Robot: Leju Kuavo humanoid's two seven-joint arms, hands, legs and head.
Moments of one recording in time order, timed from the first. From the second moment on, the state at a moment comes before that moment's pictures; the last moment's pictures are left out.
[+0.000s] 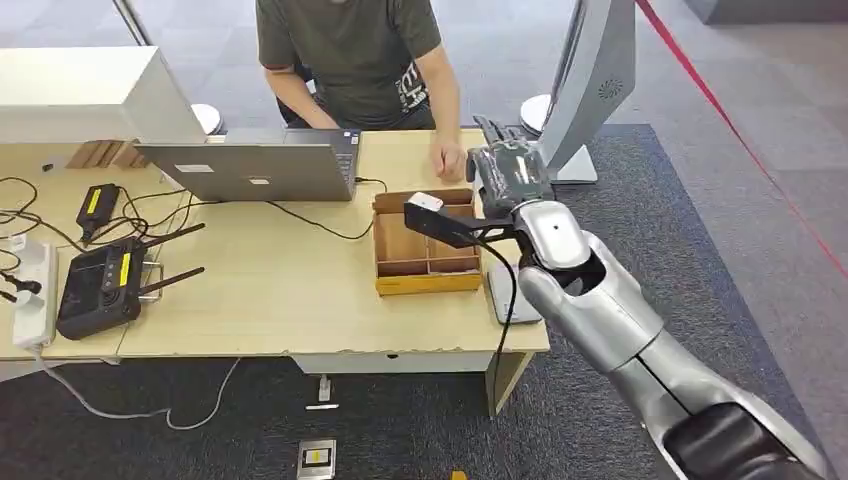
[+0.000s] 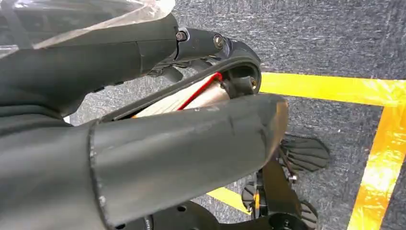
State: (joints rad) left arm -0.11 0.15 -0.96 -0.20 1.03 0.10 -0.04; right arm -0.80 -0.21 0.69 -1.25 0.86 -0.03 0.49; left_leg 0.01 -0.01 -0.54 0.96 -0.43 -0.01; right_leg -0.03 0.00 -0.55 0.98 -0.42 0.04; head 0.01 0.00
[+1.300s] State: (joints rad) left arm -0.11 0.15 -0.97 -0.20 1.02 0.11 -0.02; right arm -0.85 -0.20 0.78 -1.07 0.76 -0.10 0.50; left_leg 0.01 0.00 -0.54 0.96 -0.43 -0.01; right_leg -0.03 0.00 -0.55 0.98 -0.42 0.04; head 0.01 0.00
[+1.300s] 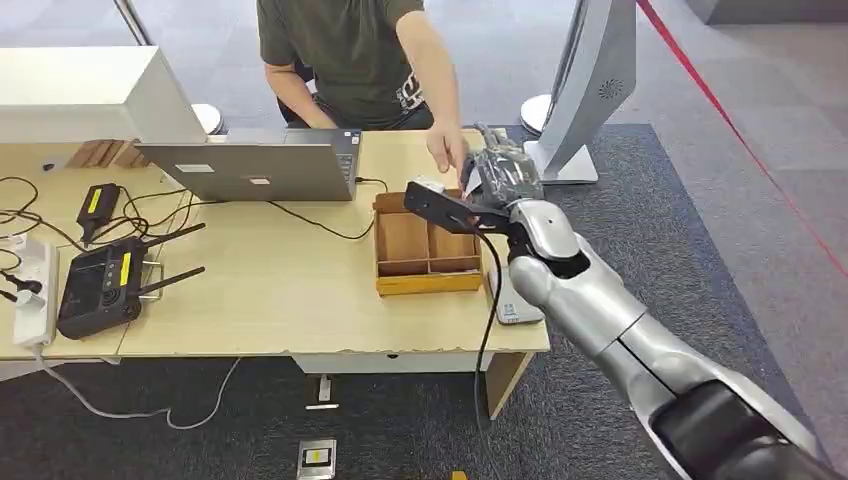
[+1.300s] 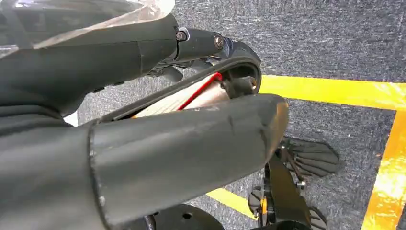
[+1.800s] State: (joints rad) left arm -0.11 0.15 -0.98 -0.20 1.01 0.11 -0.02; right arm -0.85 -0.23 0.79 -1.07 0.83 -0.09 0.52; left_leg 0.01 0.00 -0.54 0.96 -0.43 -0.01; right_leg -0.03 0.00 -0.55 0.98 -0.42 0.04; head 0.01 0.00
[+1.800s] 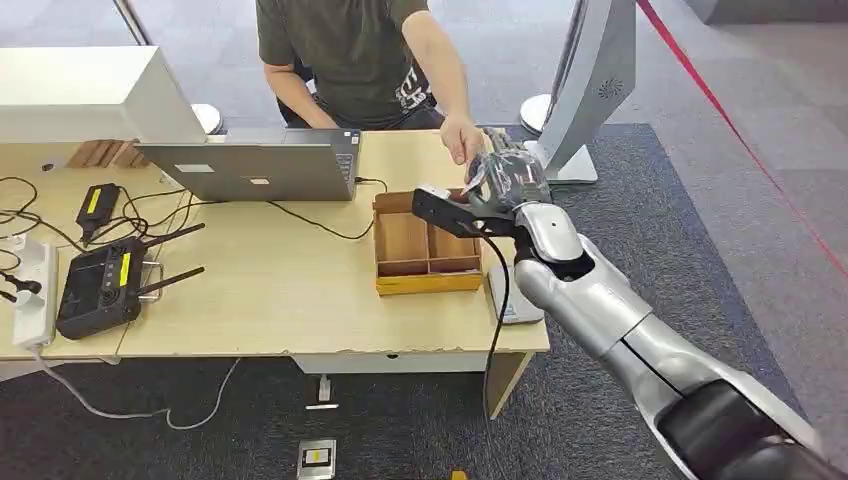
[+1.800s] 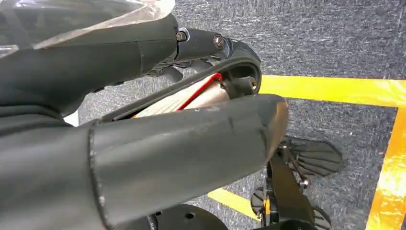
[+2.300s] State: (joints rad) left arm -0.11 0.15 -0.98 -0.20 1.01 0.11 -0.02; right arm -0.82 -0.27 0.77 -1.13 0.85 -0.09 0.53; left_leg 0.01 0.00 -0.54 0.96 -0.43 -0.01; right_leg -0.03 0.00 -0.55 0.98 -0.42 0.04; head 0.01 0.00
